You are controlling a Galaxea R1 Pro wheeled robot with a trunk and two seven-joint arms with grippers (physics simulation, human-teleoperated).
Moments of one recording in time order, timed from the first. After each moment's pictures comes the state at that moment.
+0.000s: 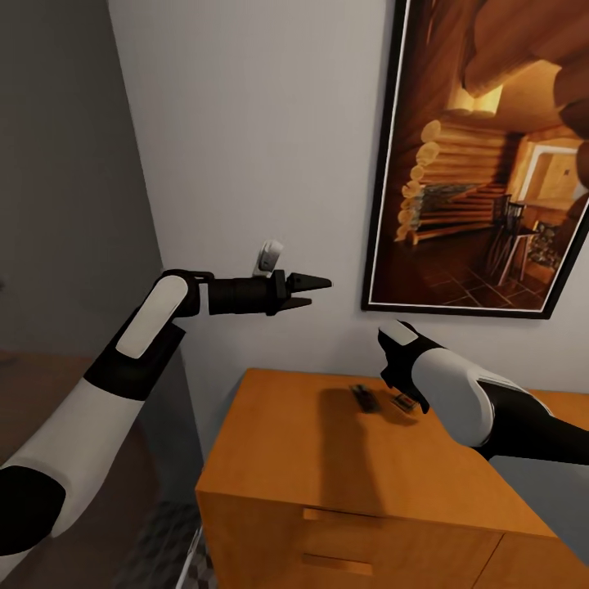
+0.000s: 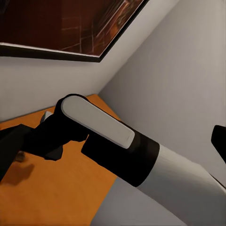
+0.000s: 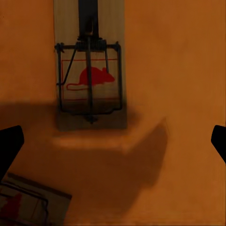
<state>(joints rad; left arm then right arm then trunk) -1.11 0.11 -0.46 -1.34 1.55 1.03 0.04 -1.35 0.06 -0.27 -0.05 -0.74 0.37 -1.15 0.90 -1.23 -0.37</state>
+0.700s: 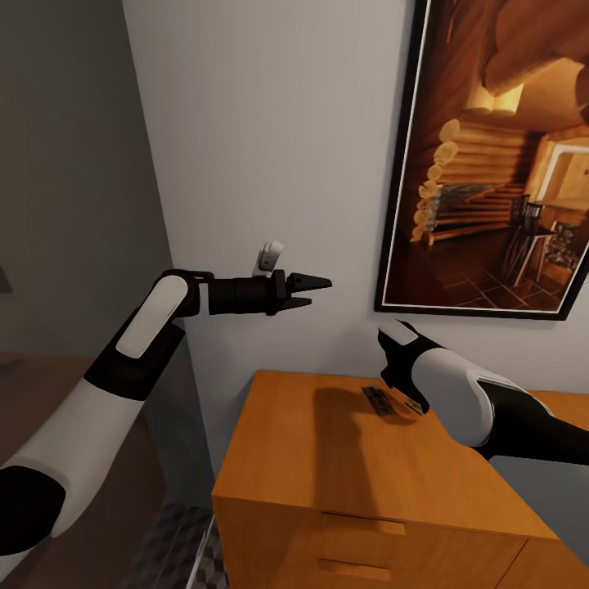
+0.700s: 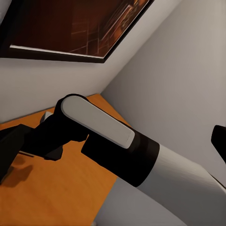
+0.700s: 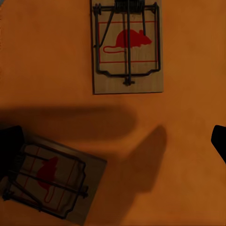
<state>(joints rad) -1.11 0.11 -0.46 -1.34 1.55 1.03 0.04 -1.35 0.06 -0.27 -0.05 -0.74 0.37 -1.15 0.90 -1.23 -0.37</state>
